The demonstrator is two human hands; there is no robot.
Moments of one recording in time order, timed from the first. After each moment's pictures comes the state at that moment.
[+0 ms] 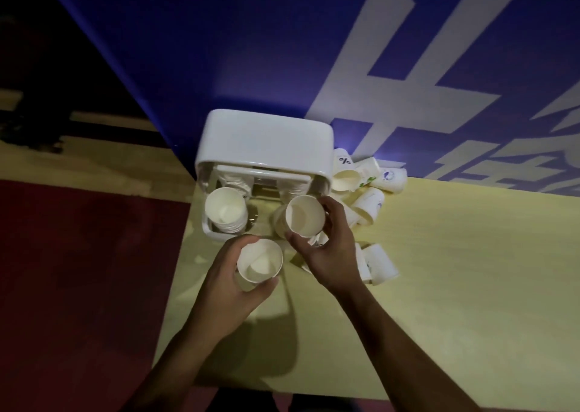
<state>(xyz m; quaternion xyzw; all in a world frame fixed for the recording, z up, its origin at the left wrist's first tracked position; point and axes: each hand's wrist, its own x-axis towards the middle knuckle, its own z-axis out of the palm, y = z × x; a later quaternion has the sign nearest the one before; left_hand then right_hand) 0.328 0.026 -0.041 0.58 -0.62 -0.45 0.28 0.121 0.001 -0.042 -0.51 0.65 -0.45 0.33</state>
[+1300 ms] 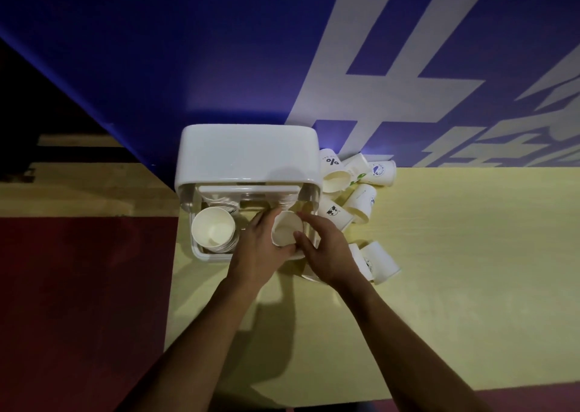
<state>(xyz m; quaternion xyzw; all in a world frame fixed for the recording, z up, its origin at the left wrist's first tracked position) 0.262 -0.069 -0.089 0.56 -0.71 -0.39 0.16 0.102 -0.017 -0.094 -0.54 0.71 -0.32 0.32</state>
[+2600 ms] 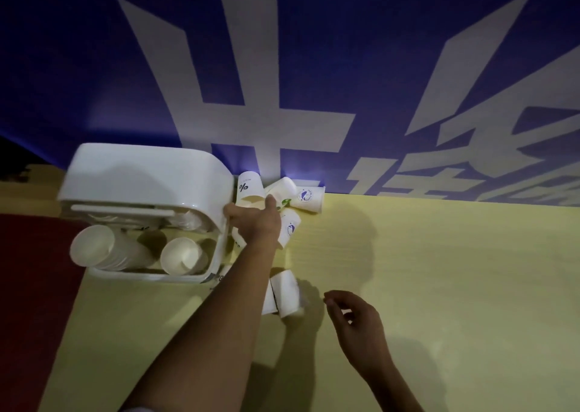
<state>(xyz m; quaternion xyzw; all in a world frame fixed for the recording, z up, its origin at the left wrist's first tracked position) -0.002 -0.113 -0.090 0.81 -0.25 -0.43 0.31 -0.129 0.110 -0.097 -0.39 0.75 -0.33 0.42</state>
